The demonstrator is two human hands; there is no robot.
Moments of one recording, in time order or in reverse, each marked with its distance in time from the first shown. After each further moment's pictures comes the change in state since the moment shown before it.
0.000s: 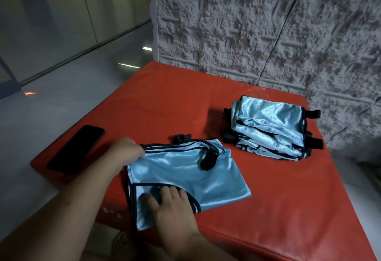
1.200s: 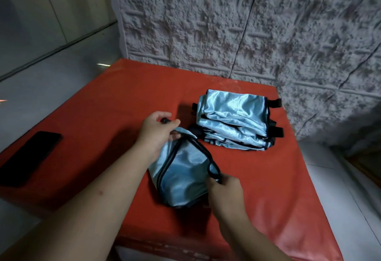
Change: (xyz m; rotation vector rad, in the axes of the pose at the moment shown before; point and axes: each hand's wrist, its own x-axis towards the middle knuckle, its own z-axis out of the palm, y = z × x) left_hand -0.046 0.134 0.120 -0.800 -0.104 0.245; right_hand -0.066 0.147 -0.046 1.128 0.278 1.110
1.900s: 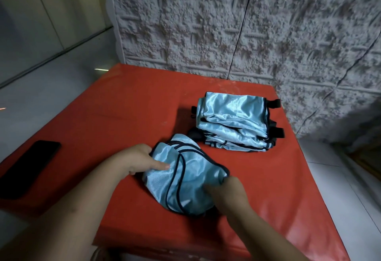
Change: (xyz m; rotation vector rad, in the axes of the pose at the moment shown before) left_hand 0.009 -0.015 -0.067 1.002 -0.362 -0.253; right_hand 0.026 0.000 -0.003 -0.372 -0.009 0.110
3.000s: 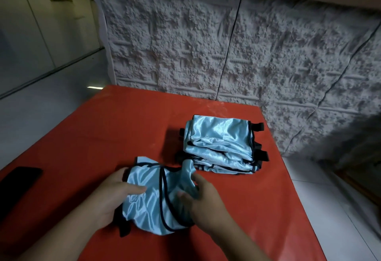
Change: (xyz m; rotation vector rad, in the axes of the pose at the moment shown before) left_hand -0.049 0.000 0.011 -0.777 0.029 0.118; right_hand 0.002 -0.036 -0.011 0.290 -0.229 -0.443
